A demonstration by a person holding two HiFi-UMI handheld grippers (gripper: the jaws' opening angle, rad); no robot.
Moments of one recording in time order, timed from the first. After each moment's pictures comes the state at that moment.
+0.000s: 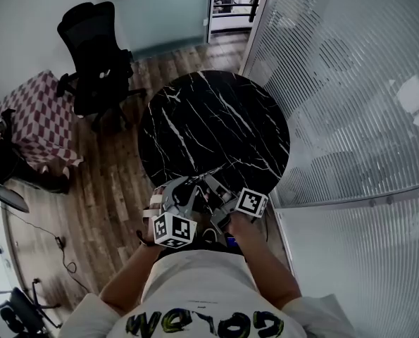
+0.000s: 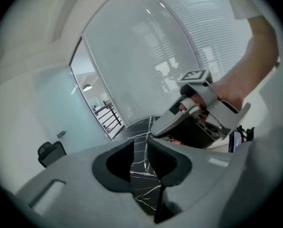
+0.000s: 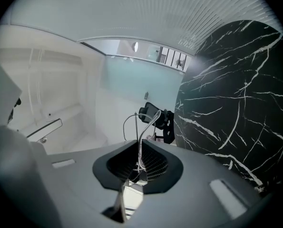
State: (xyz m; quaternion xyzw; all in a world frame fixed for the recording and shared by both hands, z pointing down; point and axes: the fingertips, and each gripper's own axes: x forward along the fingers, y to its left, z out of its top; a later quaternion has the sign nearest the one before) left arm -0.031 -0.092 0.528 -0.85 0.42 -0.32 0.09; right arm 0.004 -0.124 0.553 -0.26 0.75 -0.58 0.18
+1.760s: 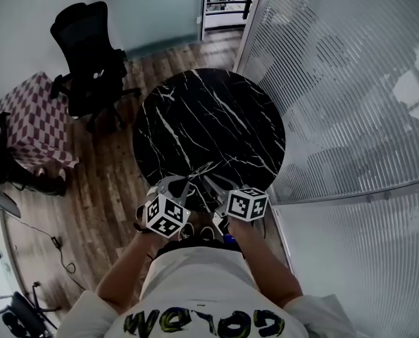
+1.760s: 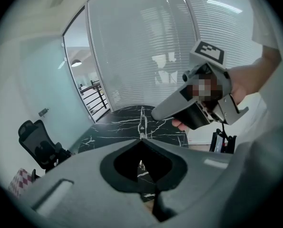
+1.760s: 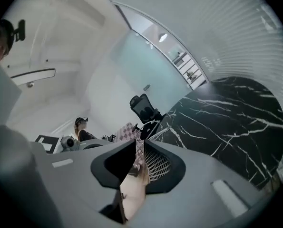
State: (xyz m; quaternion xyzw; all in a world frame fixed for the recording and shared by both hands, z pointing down) left arm -0.031 -0.100 0.558 -0.86 0.34 -0.37 -0.04; right arm 0.012 -0.119 0.547 -0.35 0.83 -0.43 -0.02
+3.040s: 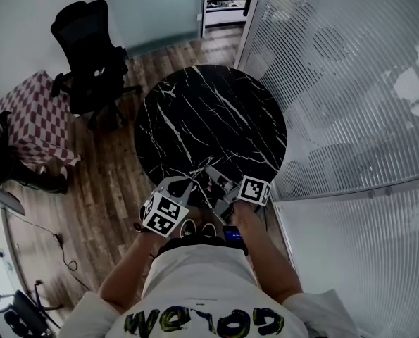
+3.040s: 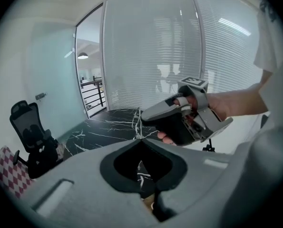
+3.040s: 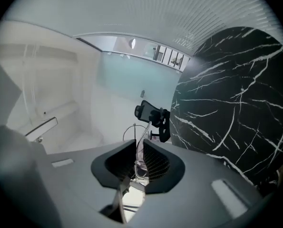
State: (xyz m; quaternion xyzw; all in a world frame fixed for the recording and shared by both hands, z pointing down) left arm -0.022 -0.081 0.553 -0.88 0.34 -0.31 -0.11; right arm 0.020 -0.132 0.557 -0.27 0.74 -0.59 0.15
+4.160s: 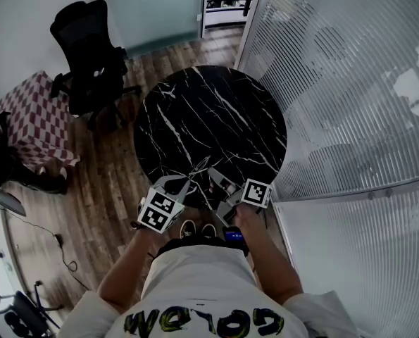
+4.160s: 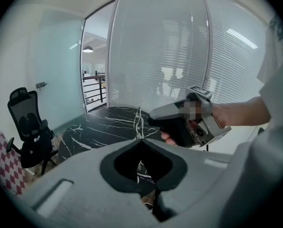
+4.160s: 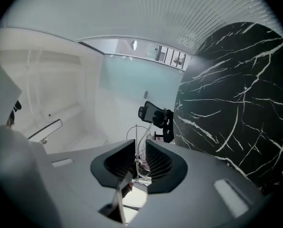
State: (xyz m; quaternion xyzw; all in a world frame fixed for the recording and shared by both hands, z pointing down) left arm -0.035 -0.092 0.556 -0.88 0.34 -0.29 -0.17; right arm 0.021 -0.135 0.552 -0.25 0.76 -0.58 0.18
